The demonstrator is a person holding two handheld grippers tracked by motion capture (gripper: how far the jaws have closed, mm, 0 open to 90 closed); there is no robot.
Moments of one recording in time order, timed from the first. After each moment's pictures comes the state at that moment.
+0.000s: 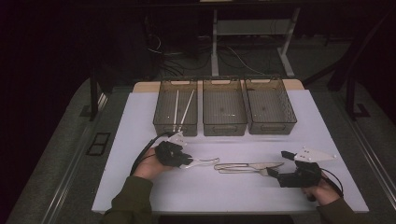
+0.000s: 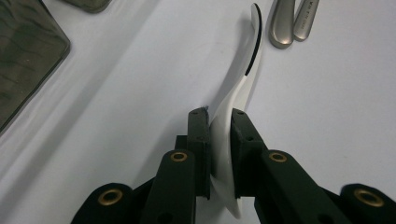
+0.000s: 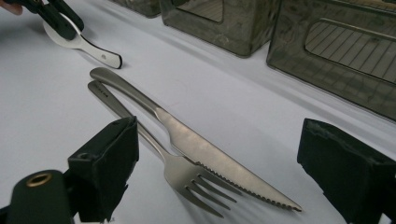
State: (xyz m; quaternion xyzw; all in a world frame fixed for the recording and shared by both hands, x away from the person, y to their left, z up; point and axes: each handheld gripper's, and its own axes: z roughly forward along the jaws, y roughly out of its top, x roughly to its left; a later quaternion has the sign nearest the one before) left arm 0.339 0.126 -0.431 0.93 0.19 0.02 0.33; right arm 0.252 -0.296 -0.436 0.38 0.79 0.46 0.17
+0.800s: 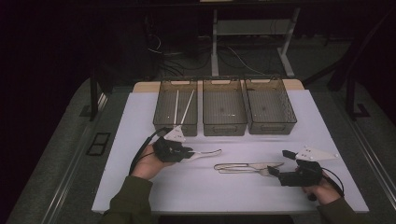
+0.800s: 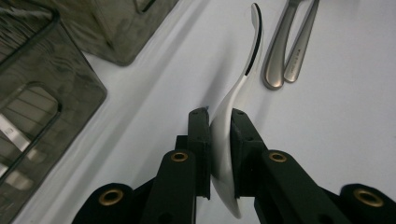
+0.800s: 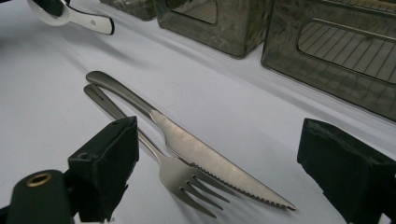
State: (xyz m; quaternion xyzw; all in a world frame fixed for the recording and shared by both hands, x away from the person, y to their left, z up) left arm 0.334 0.127 -0.400 0.91 0.19 0.07 0.37; right arm 0.254 -0.299 -0.435 0.39 0.78 0.46 0.17
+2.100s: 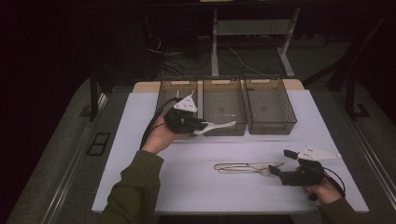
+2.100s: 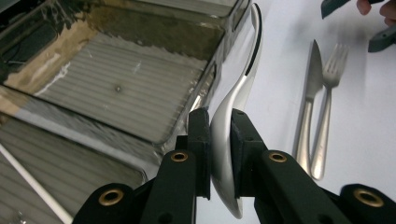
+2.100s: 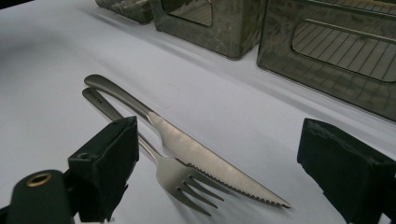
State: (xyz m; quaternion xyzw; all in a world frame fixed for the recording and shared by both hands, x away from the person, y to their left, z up) left arm 0.391 0.087 -0.339 0.90 0.15 0.10 0.41; right arm 0.254 -0.302 -0.435 0.40 0.78 0.46 0.17
